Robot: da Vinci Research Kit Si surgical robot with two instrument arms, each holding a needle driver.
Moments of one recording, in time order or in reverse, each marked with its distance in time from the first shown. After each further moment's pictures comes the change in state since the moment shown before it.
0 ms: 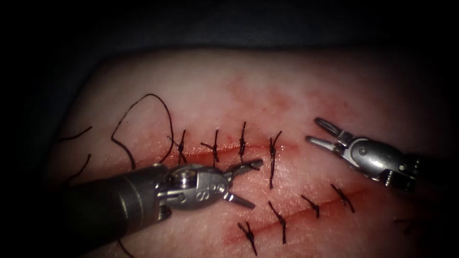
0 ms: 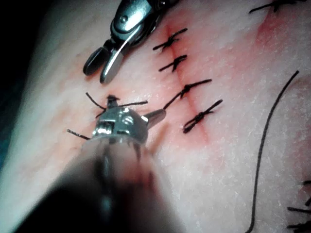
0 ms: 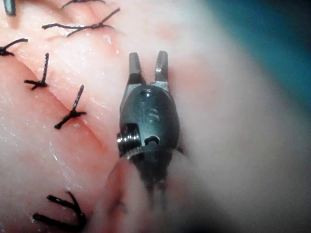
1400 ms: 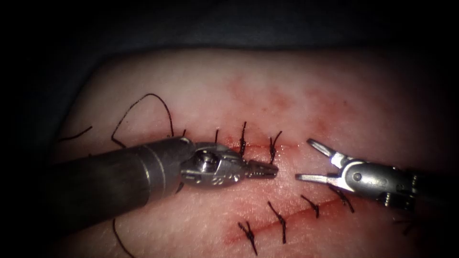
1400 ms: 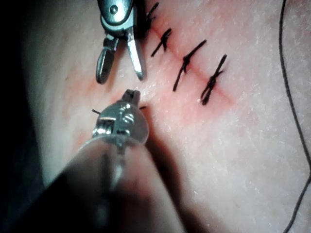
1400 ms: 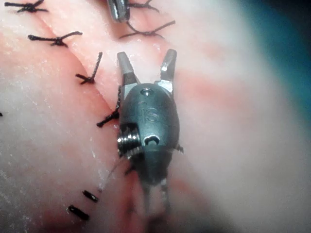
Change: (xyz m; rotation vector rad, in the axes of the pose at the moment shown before) right arm 0.002 -0.005 -0.001 0.105 0.071 -0.147; left arm 0.000 -0.003 0.002 -0.072 -0.018 0.289
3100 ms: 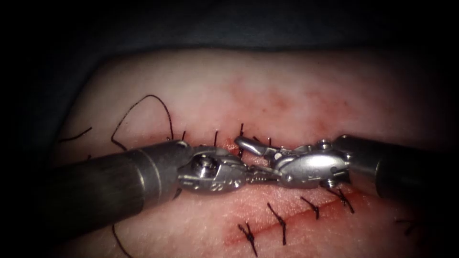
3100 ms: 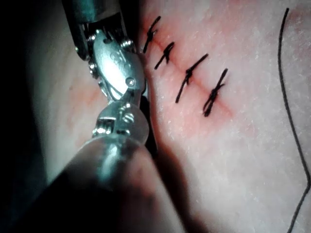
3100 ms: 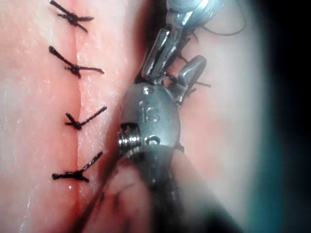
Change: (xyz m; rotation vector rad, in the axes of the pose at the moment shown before) right arm 0.003 -0.004 0.011 0.027 0.227 -0.419; left arm 0.003 0.000 -0.001 -0.019 0.049 0.007
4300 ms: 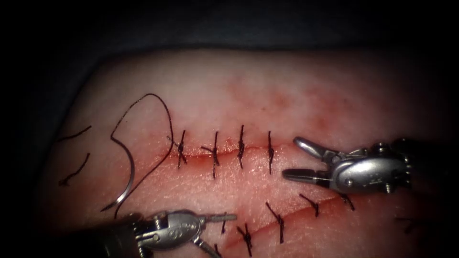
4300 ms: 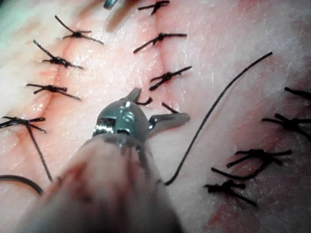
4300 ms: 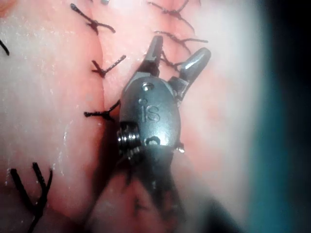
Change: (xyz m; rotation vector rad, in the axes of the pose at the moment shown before) right arm 0.002 0.004 -0.008 -0.097 0.028 0.075; left arm -0.006 0.015 -0.001 -0.141 0.088 -0.821
